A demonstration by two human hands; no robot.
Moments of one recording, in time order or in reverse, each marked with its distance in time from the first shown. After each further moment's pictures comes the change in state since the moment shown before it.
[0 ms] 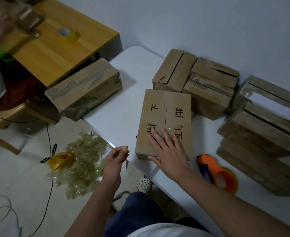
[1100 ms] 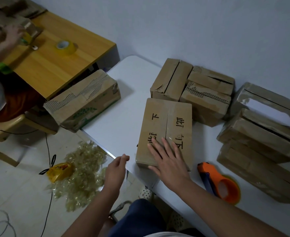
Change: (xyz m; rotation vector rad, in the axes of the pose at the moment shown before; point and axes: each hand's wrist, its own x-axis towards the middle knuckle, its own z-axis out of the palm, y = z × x) left_hand 0.001 0.022 0.009 0.515 0.010 0.008; right_hand 0.002 -0.005 0.000 0.001 -0.004 0.055
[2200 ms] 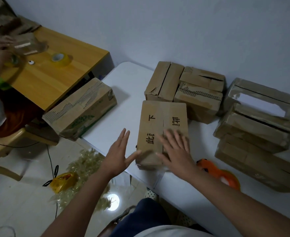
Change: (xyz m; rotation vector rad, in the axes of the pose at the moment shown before) left_hand 0.042 0.041 -0.015 0.798 -0.276 0.713; right_hand 0.000 0.033 -0.026 0.390 0.004 0.162
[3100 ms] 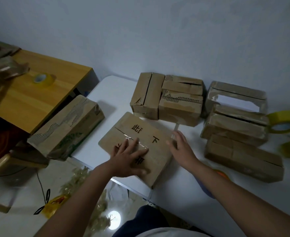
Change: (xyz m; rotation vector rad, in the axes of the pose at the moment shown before) left_hand 0.047 0.040 -0.014 0.450 -0.528 0.174; right_hand 0.010 0.042 -0.021 0.710 0.177 0.356
